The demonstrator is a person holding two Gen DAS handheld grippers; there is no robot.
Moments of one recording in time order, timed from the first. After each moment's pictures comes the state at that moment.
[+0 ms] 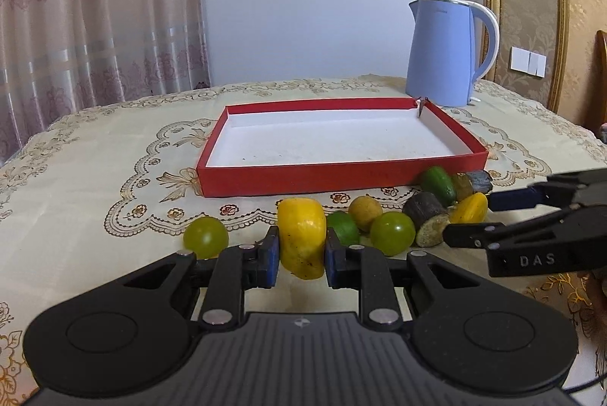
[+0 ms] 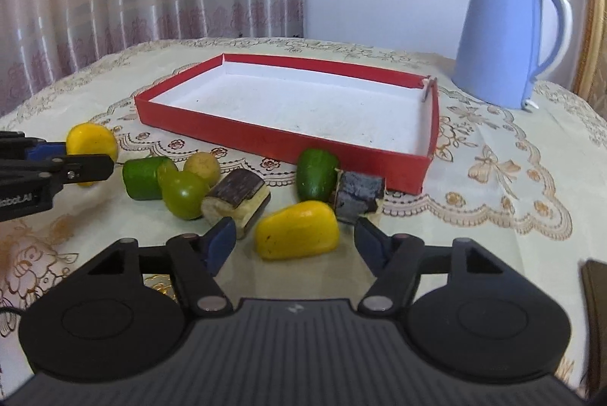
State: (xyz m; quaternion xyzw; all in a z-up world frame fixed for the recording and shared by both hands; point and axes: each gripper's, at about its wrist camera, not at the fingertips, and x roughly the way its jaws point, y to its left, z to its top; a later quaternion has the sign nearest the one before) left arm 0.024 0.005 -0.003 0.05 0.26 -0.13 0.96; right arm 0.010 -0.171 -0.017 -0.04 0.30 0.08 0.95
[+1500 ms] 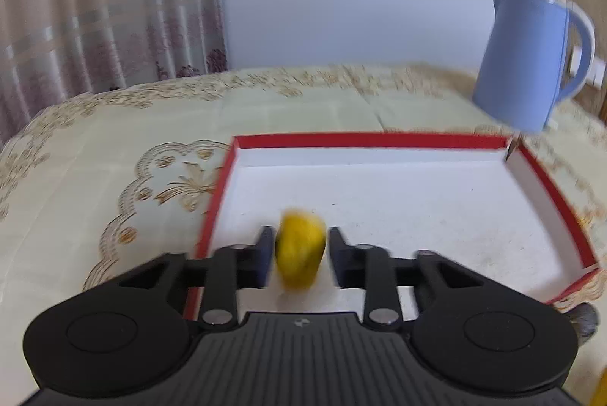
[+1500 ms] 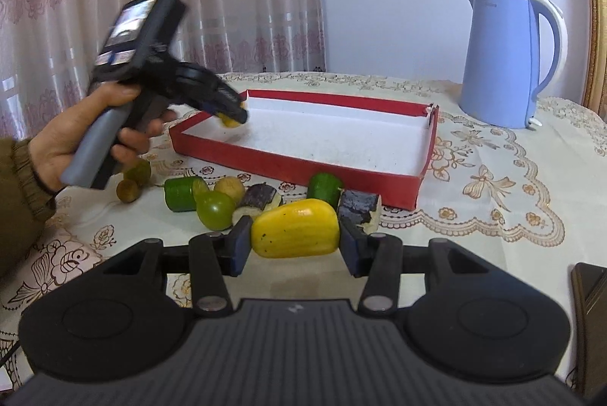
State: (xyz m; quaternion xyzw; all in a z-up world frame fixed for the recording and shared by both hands) left arm 0.196 -0.007 0.015 0.03 0.32 -0.10 0.94; right arm -0.027 -0.191 0.002 -0.01 0.25 0.12 0.96
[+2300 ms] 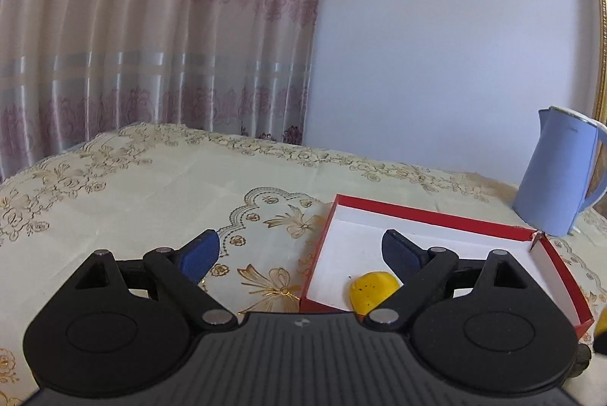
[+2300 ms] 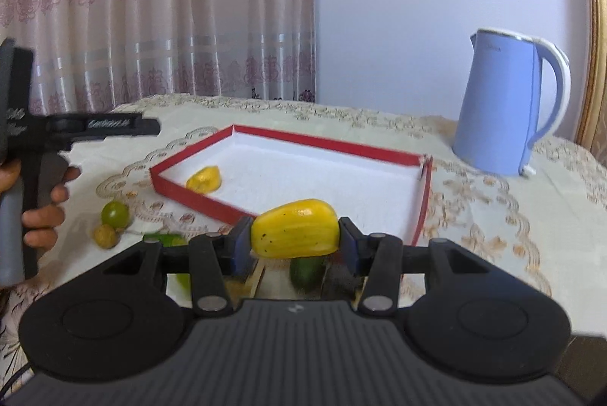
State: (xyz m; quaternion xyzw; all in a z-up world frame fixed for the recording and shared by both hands) left arm 0.118 0.052 0.028 -0.07 0.18 0.02 0.98; right arm 0.018 -0.183 0.034 -0.04 0.22 0.10 0.97
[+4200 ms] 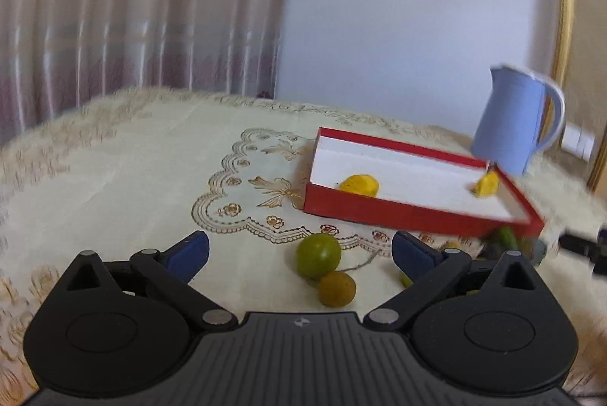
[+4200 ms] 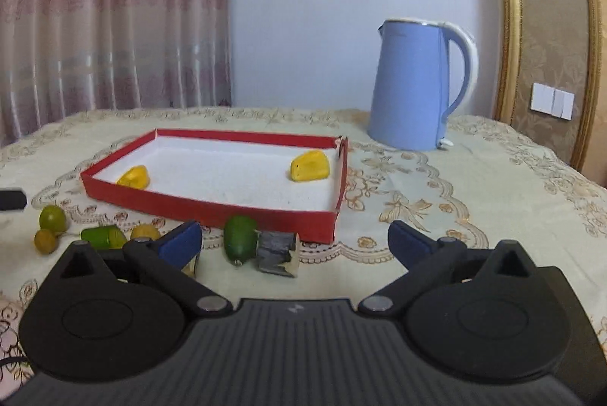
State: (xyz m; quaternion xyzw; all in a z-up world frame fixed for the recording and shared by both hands) left arm 0.019 0.070 0.002 -0.03 0.23 -0.05 0.97; right arm -0.022 -0.186 0.003 -0.01 0.19 -0.04 0.98
